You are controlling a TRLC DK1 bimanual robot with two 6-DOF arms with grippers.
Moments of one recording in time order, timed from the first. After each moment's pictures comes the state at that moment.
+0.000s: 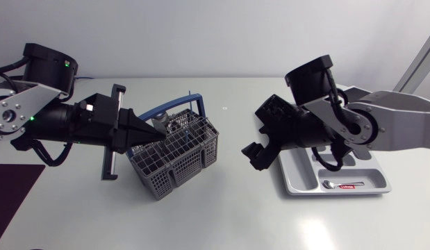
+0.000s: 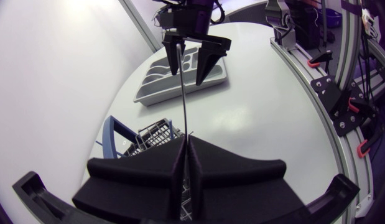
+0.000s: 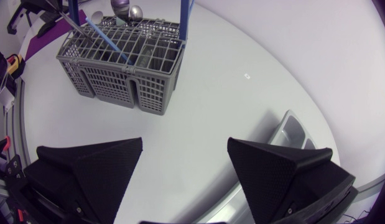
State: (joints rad) left arm -0.20 1.30 0.88 -0.43 0.81 1.23; right arm 0.49 1.44 0.88 -0.29 -0.10 -0.37
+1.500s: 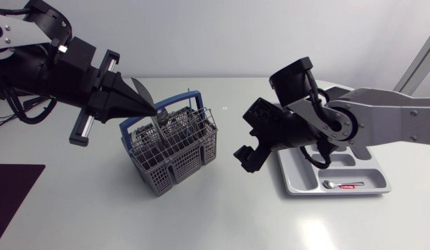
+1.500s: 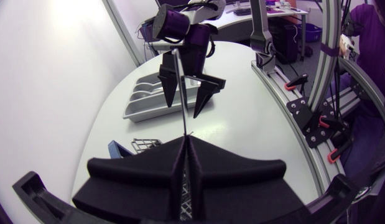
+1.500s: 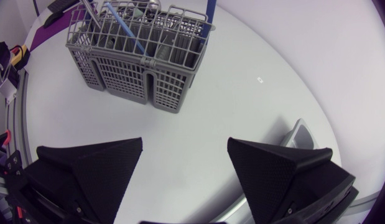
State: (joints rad) left arm -0.13 1.46 1.30 -1.00 0.97 1.47; right arm 0.54 1.51 0.93 -0.31 -0.10 -0.39
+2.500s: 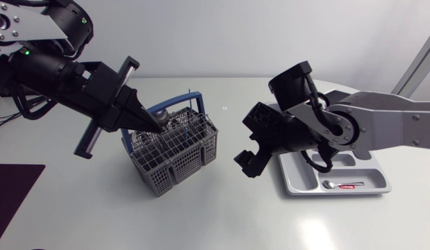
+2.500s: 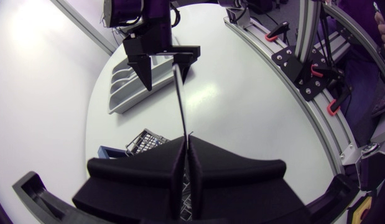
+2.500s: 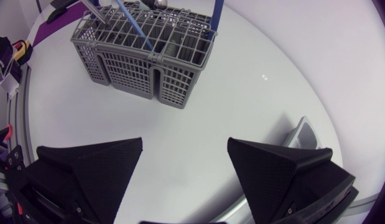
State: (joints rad) left arm -0.27 1.45 1.33 -1.08 0.69 1.66; right arm 0.55 1.49 0.91 -0.32 -0.10 -0.40
